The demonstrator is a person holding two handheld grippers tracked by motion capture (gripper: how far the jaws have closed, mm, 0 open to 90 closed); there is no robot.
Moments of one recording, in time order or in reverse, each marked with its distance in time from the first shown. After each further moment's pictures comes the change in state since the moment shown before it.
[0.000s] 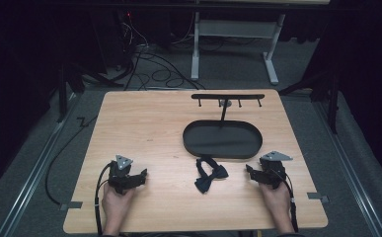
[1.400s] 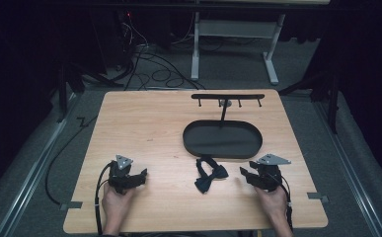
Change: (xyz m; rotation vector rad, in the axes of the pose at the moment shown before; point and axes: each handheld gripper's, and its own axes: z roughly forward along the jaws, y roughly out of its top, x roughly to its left) left arm 0.000 0.000 0.000 0.000 0.001 -0.001; right arm 0.029 0.008 -0.021 -0.053 0.118 -0.020
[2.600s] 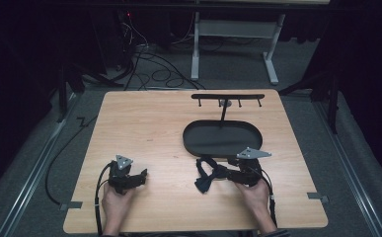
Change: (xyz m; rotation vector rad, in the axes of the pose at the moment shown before) left arm 0.000 0.000 0.000 0.000 -0.003 0.001; right arm 0.042 0.034 0.022 -0.017 0.167 -0.011
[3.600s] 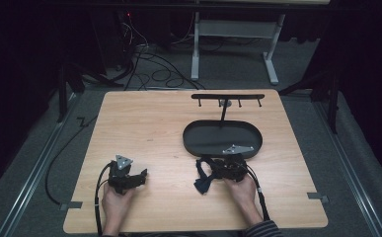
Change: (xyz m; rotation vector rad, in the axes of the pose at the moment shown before) left arm 0.000 0.000 0.000 -0.002 -0.005 -0.003; right arm 0.003 0.004 0.048 0.098 0.027 0.036
